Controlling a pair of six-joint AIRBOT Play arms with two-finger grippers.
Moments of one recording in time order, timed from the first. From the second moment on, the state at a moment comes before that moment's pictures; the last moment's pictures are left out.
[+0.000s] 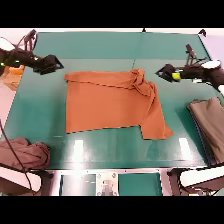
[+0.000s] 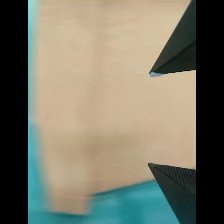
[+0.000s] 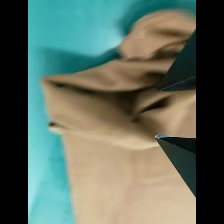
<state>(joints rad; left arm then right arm) 0.17 -1.70 1.72 0.94 -1.28 -1.32 -0.26 -1.63 1.40 -0.70 1.05 1.17</state>
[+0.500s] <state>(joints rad) 0.22 -1.55 1.21 0.96 -1.53 -1.33 -0.63 -1.42 0.99 -0.76 1.25 1.11</state>
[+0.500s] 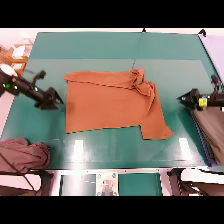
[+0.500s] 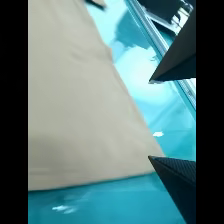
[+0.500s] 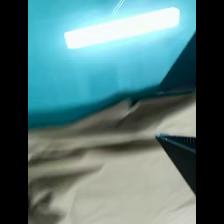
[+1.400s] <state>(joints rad) 0.22 -1.46 0.84 0.97 -1.41 -1.27 -0.40 -1.66 1.04 -0.71 1.12 1.10</state>
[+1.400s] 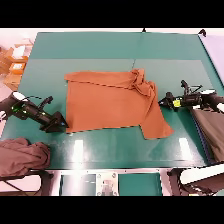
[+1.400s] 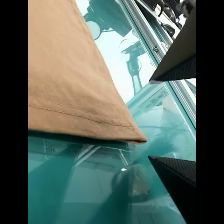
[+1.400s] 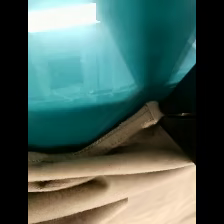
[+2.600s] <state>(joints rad) 0.16 -1.40 0.85 0.75 -1.23 -1.19 -0.58 -1.24 0.74 -0.75 1.16 1.22</state>
